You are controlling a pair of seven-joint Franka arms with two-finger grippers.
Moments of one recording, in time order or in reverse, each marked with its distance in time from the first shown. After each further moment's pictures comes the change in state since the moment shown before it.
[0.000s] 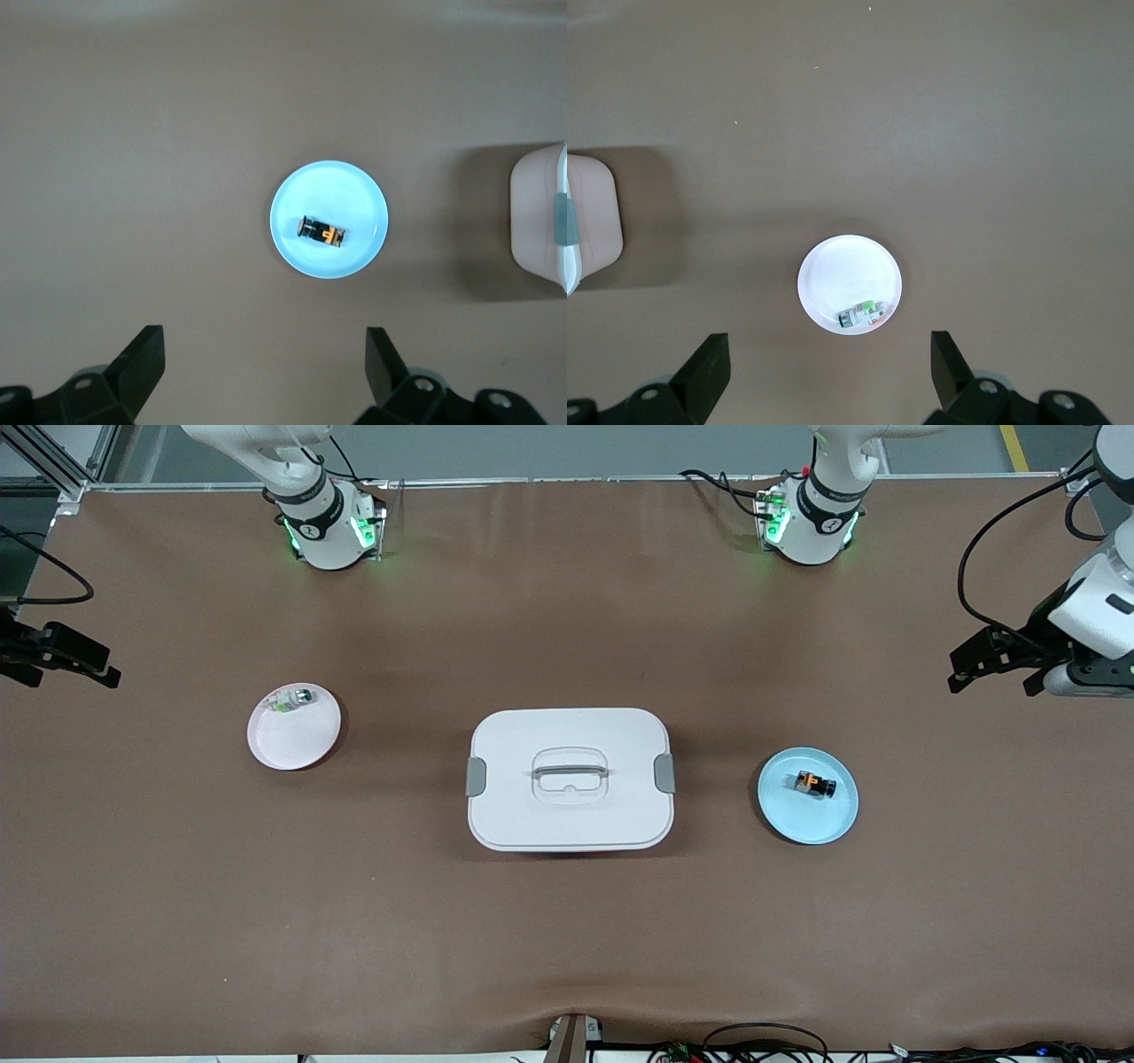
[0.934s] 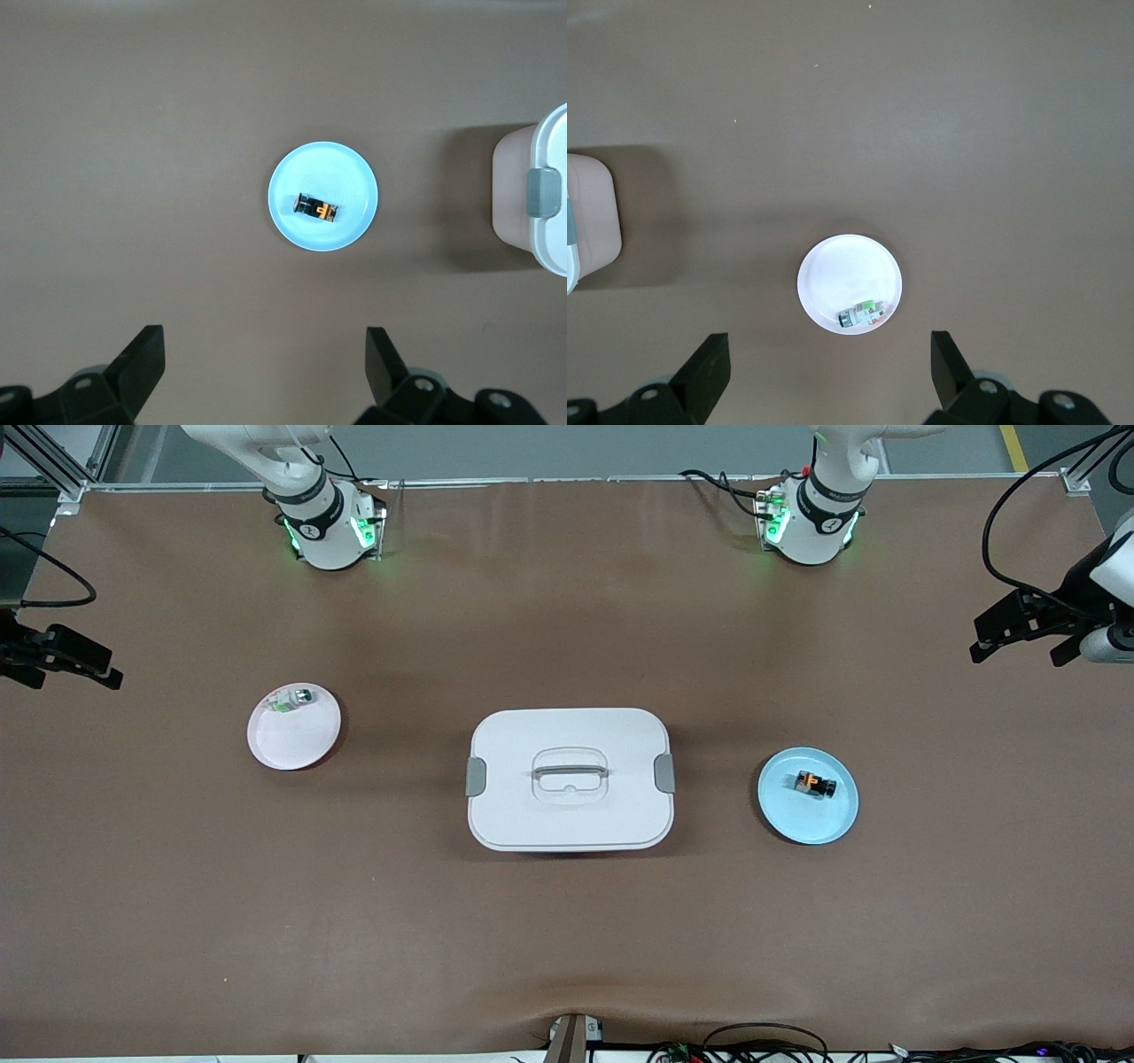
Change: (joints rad) left arm -0.011 0.000 0.004 0.116 0.000 -0.169 -0.008; right arm 0.000 0.002 0.000 -0.007 0.000 0.003 0.000
